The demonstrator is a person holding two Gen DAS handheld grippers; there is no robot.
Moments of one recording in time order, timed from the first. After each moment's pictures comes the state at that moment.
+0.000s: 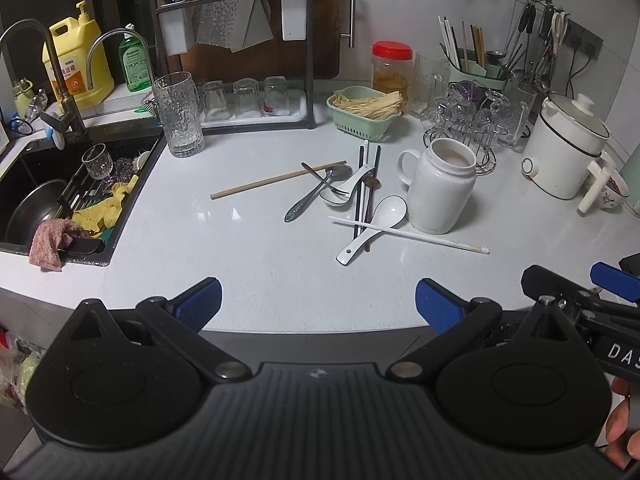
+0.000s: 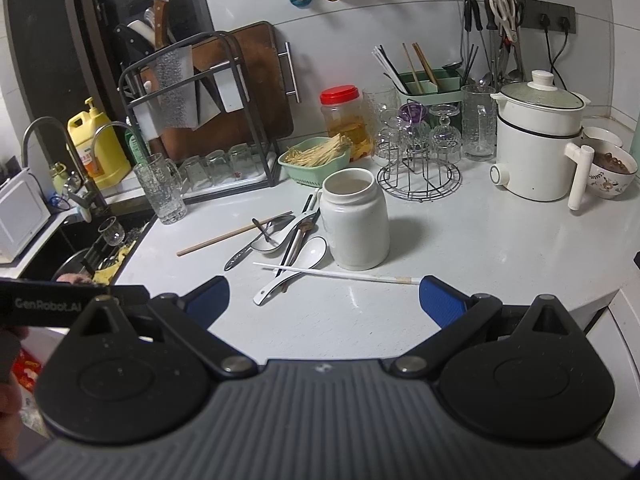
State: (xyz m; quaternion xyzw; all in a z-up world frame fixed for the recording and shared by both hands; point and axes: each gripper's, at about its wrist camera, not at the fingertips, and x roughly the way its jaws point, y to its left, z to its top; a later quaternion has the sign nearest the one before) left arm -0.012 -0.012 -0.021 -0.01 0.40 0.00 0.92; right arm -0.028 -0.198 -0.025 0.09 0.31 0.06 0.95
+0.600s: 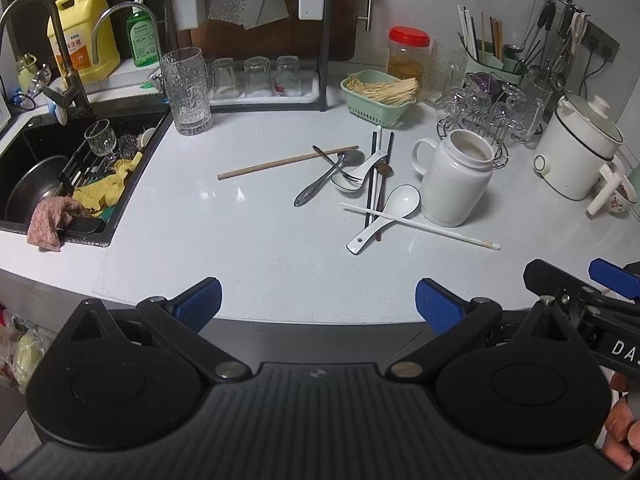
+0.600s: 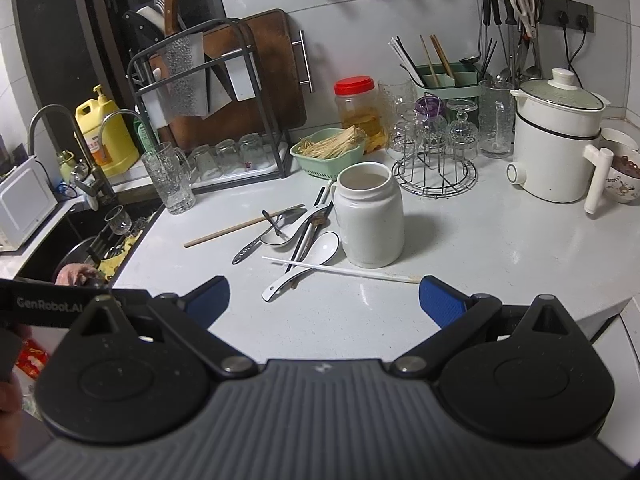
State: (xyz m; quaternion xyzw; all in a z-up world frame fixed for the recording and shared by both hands) left arm 0.008 0.004 -0.030 -0.03 0.43 0.01 0.90; right arm -0.009 -0.192 -0.028 0.08 0.32 0.07 0.94
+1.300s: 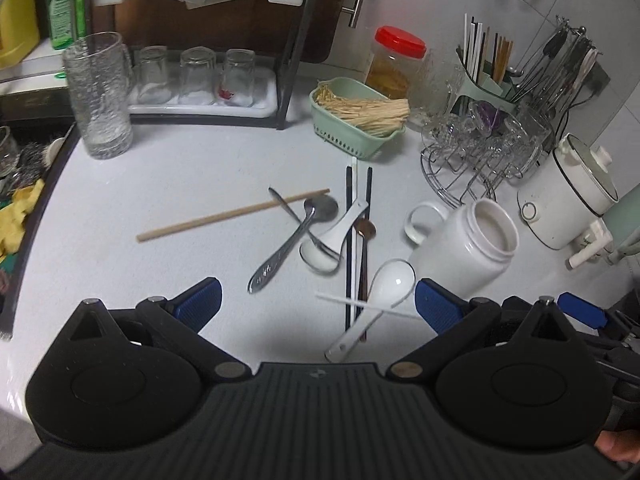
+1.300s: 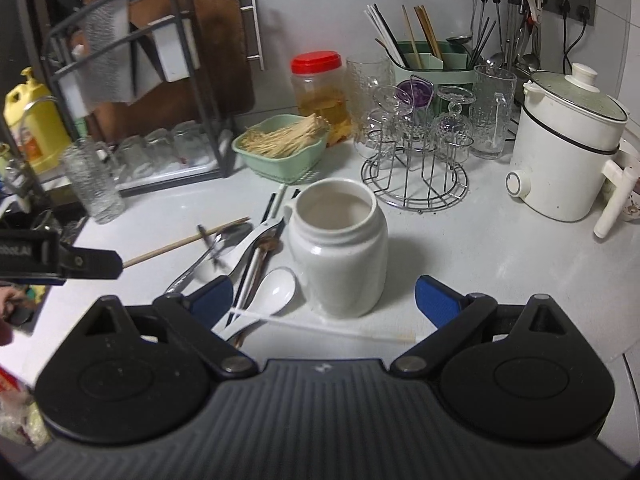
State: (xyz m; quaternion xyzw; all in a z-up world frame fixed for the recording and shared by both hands) left arm 0.194 0.051 -0.074 -0.10 0.45 -0.09 0.88; right arm 0.124 -0.176 -0.064 0.05 0.36 -0.01 0.93
